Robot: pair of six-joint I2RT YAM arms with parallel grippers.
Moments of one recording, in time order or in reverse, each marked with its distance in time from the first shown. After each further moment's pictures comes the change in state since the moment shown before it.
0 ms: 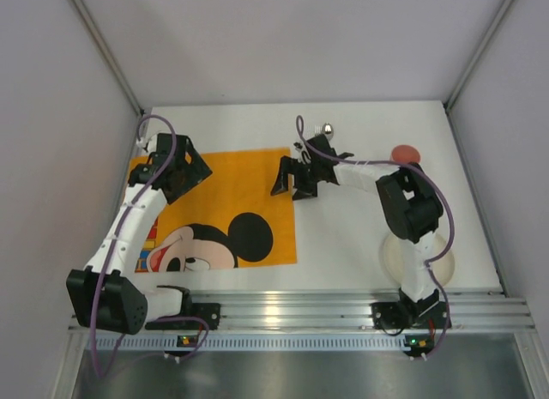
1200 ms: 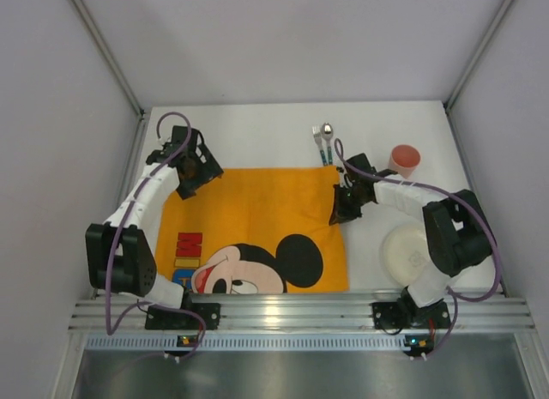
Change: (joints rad) left arm 0.016 0.225 0.037 0.056 0.129 0.023; right arm -0.116 -0.372 -0.372 -0.258 0.163 -0.162
